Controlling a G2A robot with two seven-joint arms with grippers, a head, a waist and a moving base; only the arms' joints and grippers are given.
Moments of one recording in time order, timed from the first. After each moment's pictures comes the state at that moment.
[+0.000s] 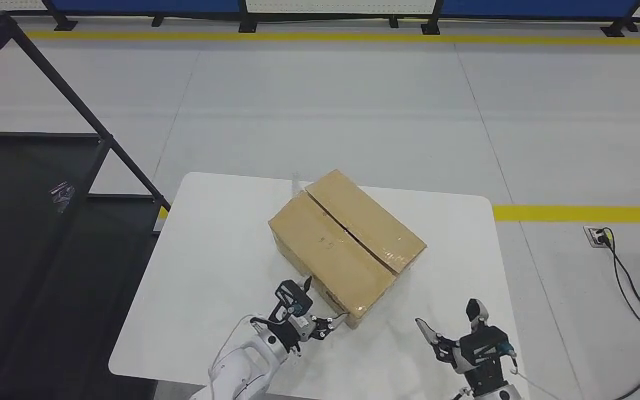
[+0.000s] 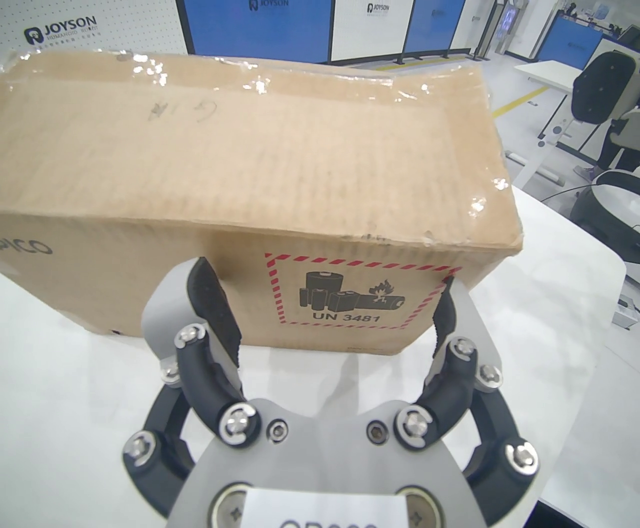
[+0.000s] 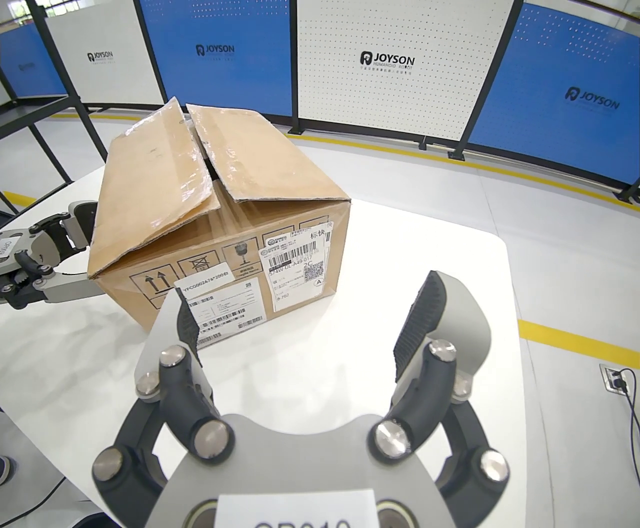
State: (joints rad) left arm 1.23 -1.26 -1.07 -1.49 1.37 -0.31 0.14; right arm -1.76 -1.19 1.49 -1.96 -1.35 -0.08 -0.17
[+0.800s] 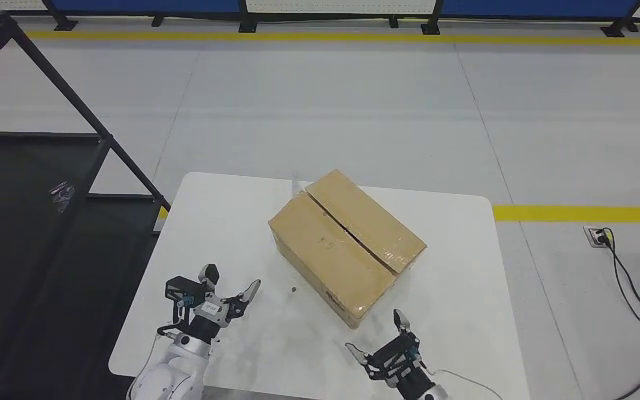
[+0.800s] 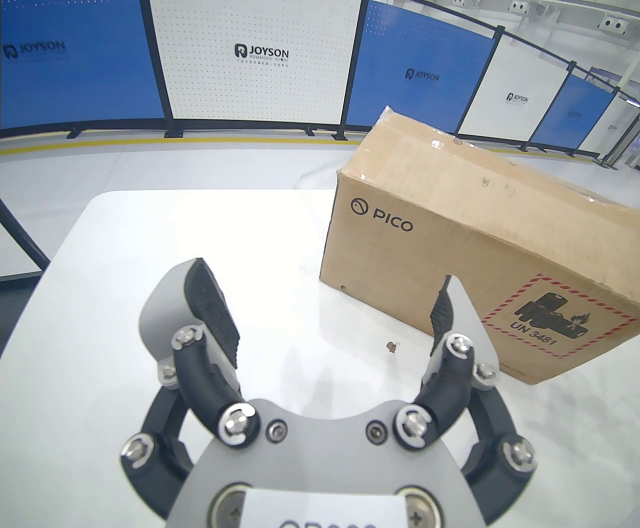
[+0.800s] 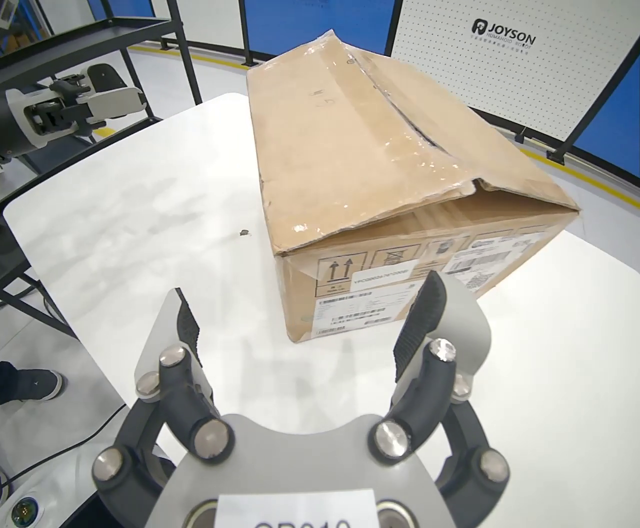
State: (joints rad) left arm 1.43 -1.20 -1.45 -1.61 1.18 -0.24 0.22; right arm -1.62 -1.23 1.16 -1.90 -1.51 -0.03 -0.02
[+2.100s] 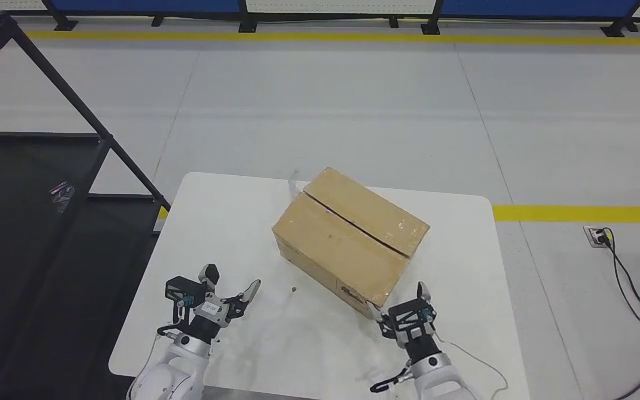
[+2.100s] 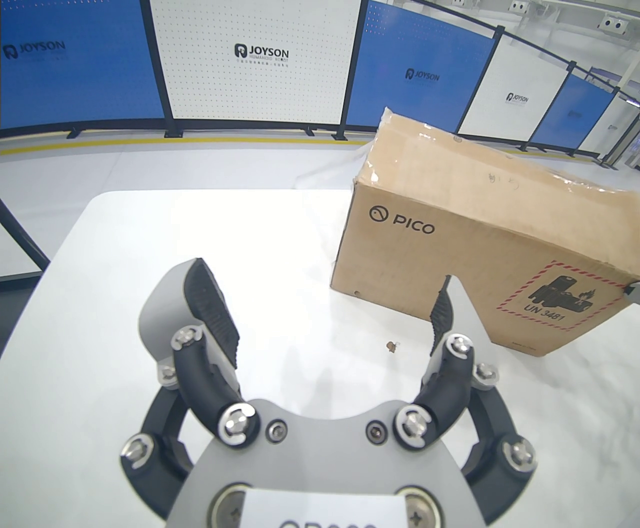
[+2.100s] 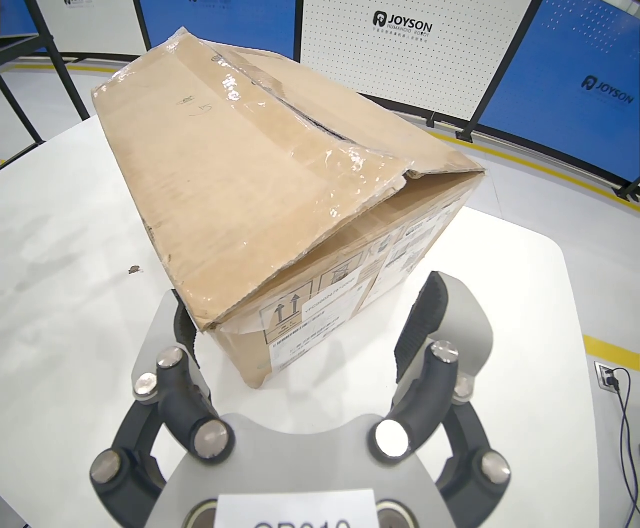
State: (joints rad) left arm 1.43 -1.20 -1.45 -1.61 1.18 -0.24 0.22; right arm -1.48 -1.28 1.19 -1.78 -1.50 0.14 0.01
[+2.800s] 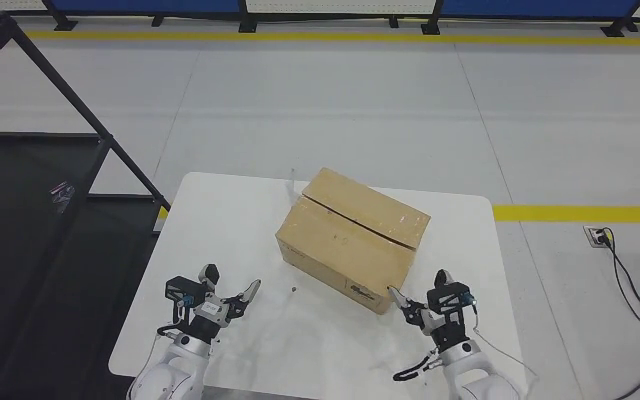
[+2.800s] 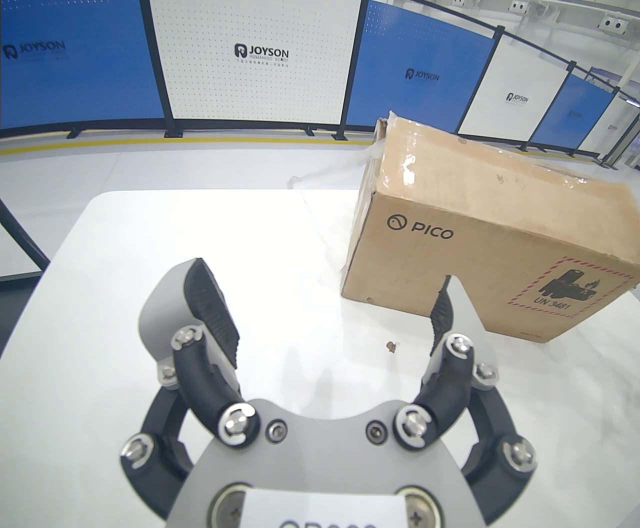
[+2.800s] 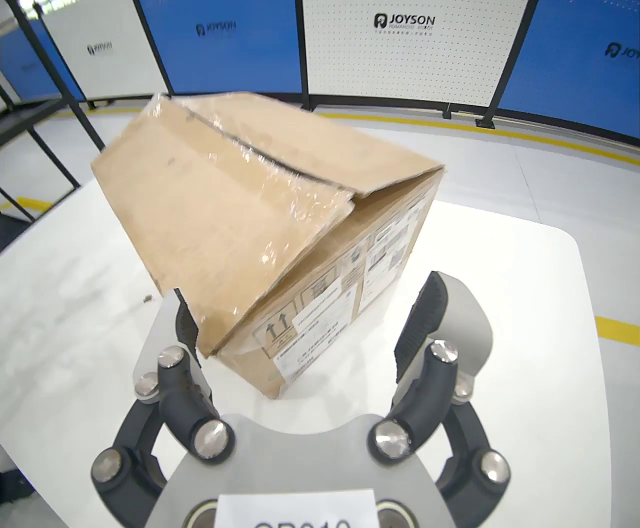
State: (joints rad) left arm 1.43 -1.20 -1.45 -1.61 1.18 -0.24 0.22; right arm -1.49 -1.27 1.38 -1.86 -1.21 -0.04 0.03
